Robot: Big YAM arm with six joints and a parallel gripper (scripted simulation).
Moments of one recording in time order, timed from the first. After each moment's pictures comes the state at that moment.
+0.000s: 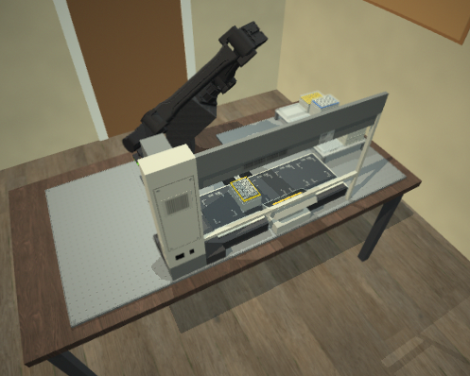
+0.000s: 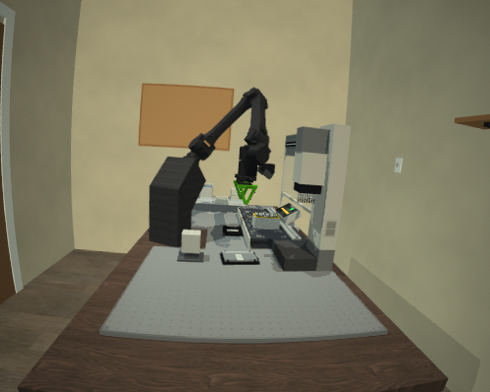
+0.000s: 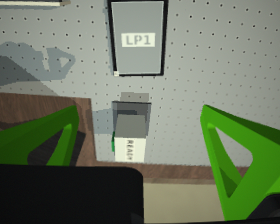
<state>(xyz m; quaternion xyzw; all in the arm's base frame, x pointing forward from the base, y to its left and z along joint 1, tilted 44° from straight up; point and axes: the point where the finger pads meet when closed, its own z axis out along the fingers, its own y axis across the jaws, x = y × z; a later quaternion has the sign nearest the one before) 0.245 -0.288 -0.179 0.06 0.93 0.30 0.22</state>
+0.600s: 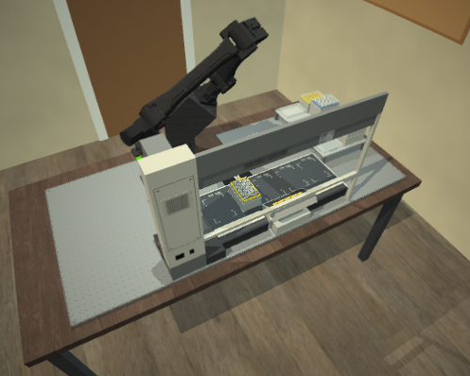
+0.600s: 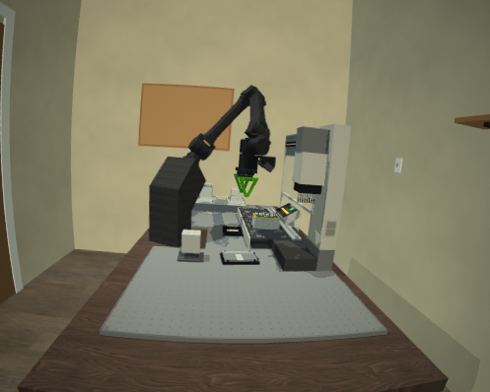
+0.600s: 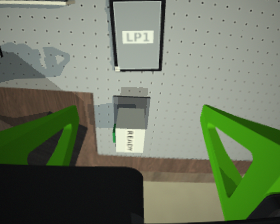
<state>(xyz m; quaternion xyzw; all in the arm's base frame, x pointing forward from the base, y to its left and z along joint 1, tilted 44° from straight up) 0.234 -0.303 -0.160 0.06 0.93 0.30 0.22</state>
